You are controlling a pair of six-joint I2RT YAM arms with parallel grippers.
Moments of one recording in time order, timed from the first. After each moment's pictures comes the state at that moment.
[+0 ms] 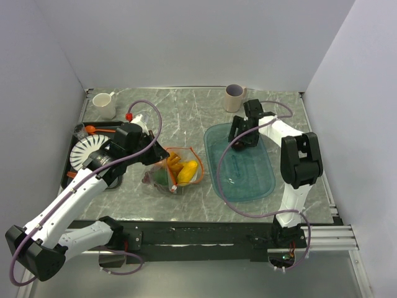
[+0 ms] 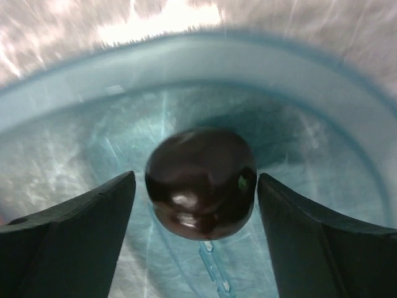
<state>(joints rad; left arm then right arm) -0.56 1.02 1.03 -0.62 0.08 -0.78 0.21 1.92 1.35 -0.55 -0.08 0.48</state>
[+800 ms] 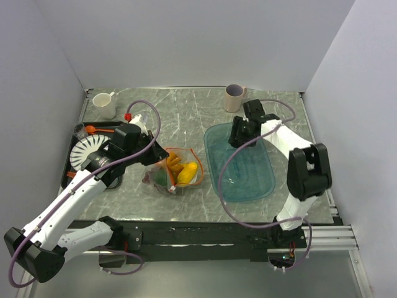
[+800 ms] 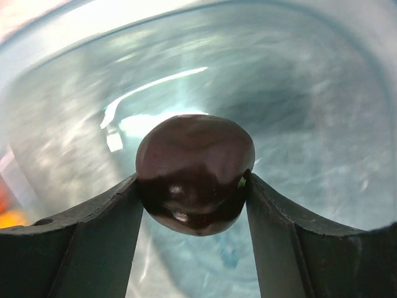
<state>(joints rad) -0.56 1.00 1.03 -0.62 0.08 -0.78 0.25 1.77 1.29 -0.58 -0.07 0.47</state>
